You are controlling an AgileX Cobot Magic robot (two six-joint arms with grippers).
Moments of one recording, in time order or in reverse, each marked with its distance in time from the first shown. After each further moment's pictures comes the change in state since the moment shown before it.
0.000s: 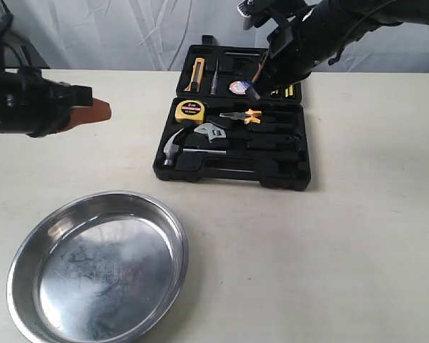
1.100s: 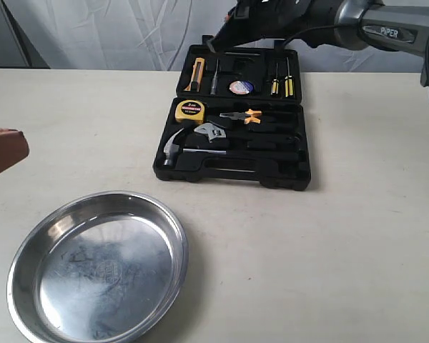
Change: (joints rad) left arm 0.000 -0.842 0.289 0.278 0.042 -0.198; right arm 0.026 0.374 -0.379 0.279 -0.561 -0.177
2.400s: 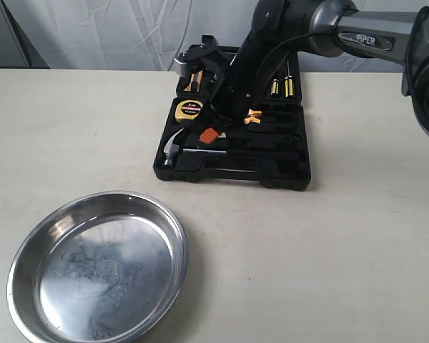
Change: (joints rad) left arm -0.010 -0.004 0.002 0.568 -0.183 -0.034; right arm 0.089 0.003 0.000 -0.225 0.882 0.313
